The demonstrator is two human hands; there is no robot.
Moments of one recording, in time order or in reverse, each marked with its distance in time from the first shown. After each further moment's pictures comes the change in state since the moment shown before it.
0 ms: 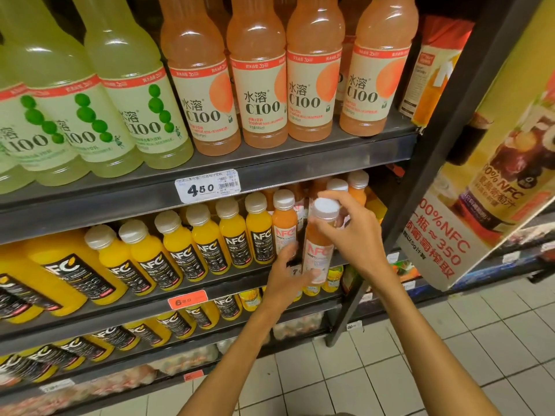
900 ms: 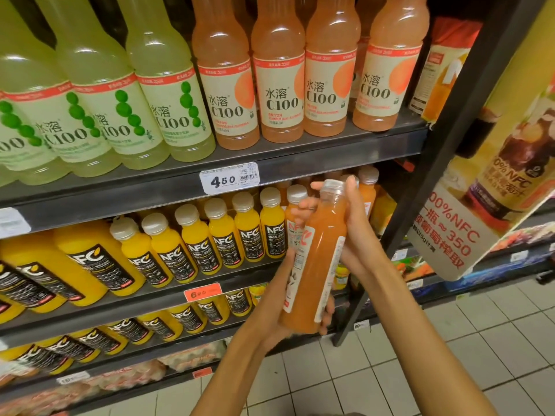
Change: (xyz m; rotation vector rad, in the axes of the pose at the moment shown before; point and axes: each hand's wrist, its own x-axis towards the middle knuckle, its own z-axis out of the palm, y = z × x) left_hand -0.087 0.052 -0.034 -0.579 -0.513 -0.238; right_hand -0.011 -0.060 0.009 1.198 -0.297 0.459
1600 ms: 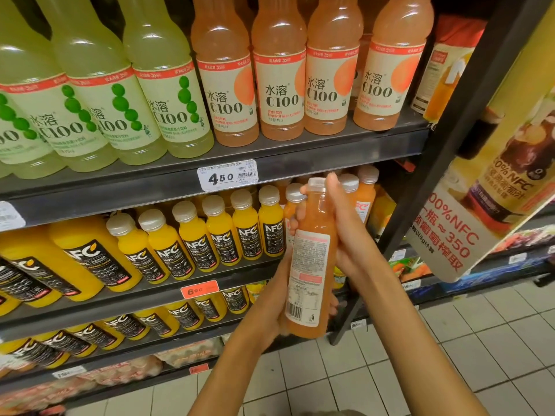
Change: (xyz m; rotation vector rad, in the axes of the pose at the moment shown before) left_hand 0.020 -0.001 -0.006 0.129 0.264 -0.007; right_hand 0.001 0.000 0.012 -0.086 -0.043 0.027
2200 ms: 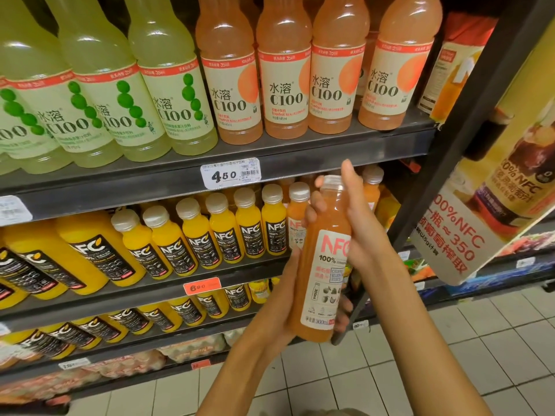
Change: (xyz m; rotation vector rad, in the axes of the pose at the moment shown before) left_hand -0.035 0.012 0.029 -0.049 -0.080 -0.013; right_hand 0.000 -0.018 0.002 0.192 -0.016 0.092
